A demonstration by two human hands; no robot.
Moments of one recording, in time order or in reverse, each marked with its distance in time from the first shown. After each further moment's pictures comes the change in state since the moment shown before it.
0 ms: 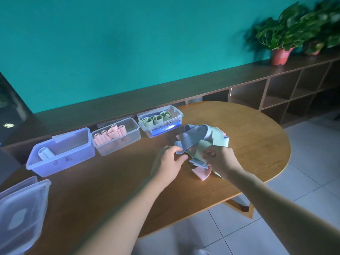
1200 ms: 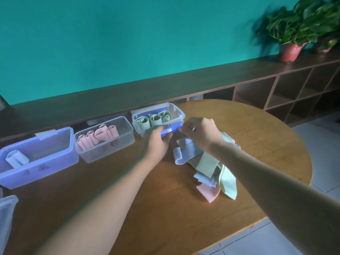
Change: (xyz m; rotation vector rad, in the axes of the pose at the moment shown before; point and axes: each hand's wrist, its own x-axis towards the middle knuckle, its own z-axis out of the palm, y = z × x) left_hand 0.121 -0.050 0.000 0.003 0.183 -0.030; right_hand 0.126 -0.060 0.028 -0.101 -0.002 -0.210
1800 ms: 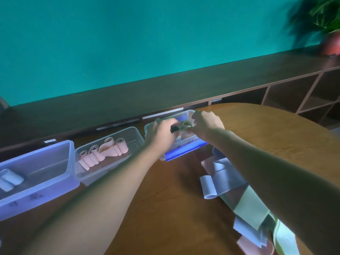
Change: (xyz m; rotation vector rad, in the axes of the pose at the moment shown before) left_hand 0.120 -0.055 0.001 0.126 -0.100 0.029; right_hand 0.158 0.009 0.078 -0.397 -0.179 0.081
